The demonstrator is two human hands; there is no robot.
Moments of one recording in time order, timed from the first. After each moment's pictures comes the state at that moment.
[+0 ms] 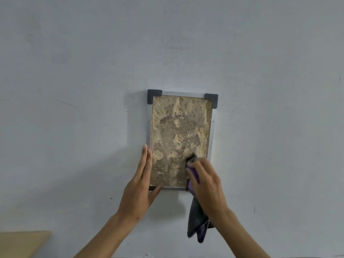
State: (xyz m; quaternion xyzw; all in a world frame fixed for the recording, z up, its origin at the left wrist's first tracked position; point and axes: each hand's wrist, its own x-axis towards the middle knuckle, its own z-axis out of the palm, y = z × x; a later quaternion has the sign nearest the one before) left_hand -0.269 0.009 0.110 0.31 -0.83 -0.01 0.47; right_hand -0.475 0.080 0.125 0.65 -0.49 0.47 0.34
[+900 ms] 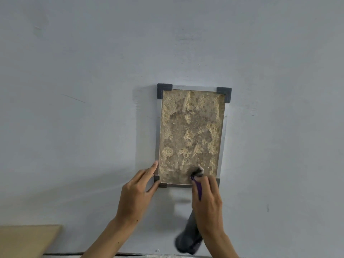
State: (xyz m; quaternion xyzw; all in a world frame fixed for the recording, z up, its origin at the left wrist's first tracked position) left_hand -0.242 -0.006 0.090 0.28 -0.79 0.07 0.54; right_hand -0.438 0.066 0.059 0.54 -0.56 0.56 0.28
